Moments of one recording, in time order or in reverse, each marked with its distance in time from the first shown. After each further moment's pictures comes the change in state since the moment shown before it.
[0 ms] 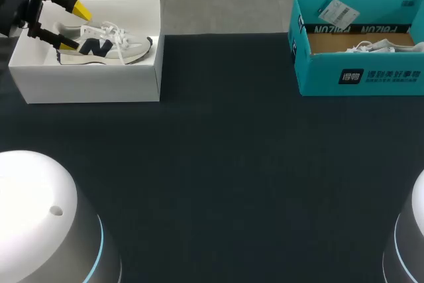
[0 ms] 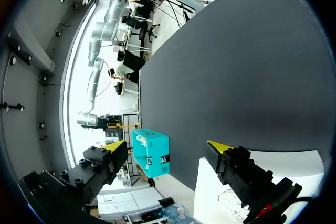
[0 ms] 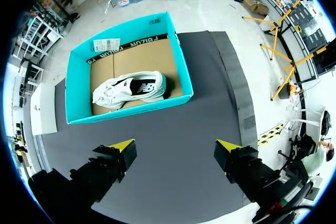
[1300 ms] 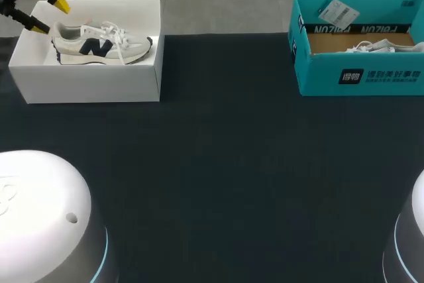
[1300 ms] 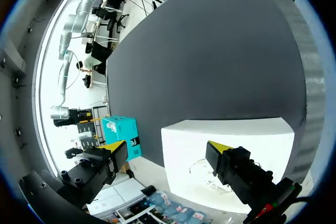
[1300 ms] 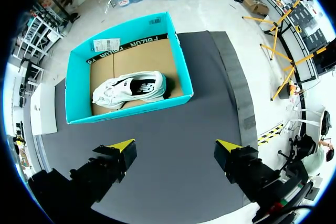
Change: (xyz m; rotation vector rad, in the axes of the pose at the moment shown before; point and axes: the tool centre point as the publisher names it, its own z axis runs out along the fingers) left arm 0.048 0.058 -0.064 -0.102 0.308 0.082; right arm 0.000 0.000 0.000 0.000 0.000 0.000
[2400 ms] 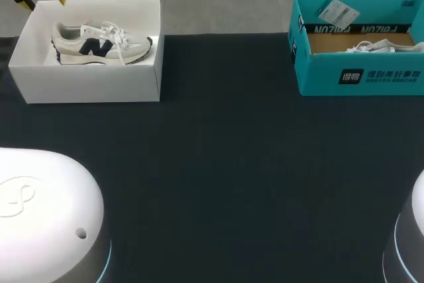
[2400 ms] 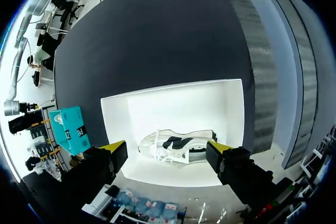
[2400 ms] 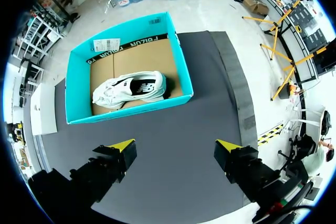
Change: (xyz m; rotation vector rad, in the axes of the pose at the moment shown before) left arm 0.072 0.092 -0.012 -0.037 0.477 0.056; right arm 0.000 0.000 0.000 0.000 0.000 0.000
